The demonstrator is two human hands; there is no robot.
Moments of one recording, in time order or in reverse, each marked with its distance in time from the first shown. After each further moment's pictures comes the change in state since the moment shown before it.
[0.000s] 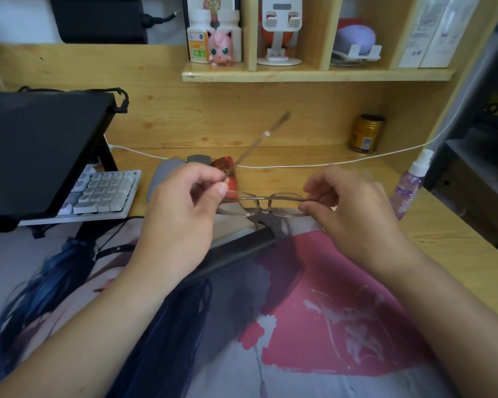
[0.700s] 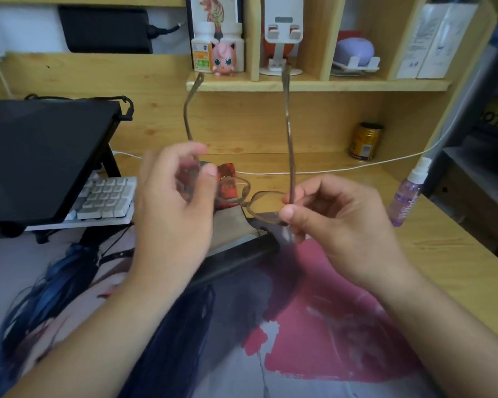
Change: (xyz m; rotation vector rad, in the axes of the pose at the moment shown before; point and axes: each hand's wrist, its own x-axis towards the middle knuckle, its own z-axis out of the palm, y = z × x) left_hand -0.003 0.017 -0.009 0.047 0.208 0.145; right_hand -0.012 -0.042 -0.001 0.813 -0.062 0.100
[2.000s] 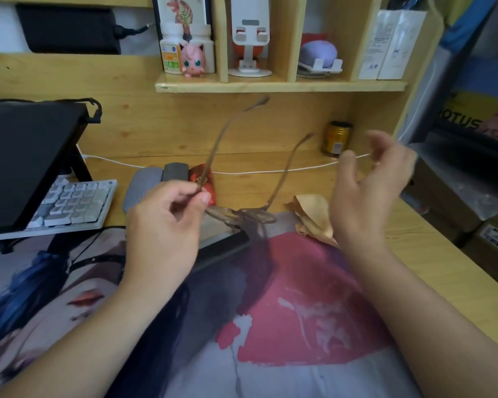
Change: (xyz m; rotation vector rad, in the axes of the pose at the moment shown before) left_hand -0.015 -0.021 0.025 -0.112 -0.076 -0.119; right_hand 0.024 0.032 -0.050 -0.658 0.846 -0.134
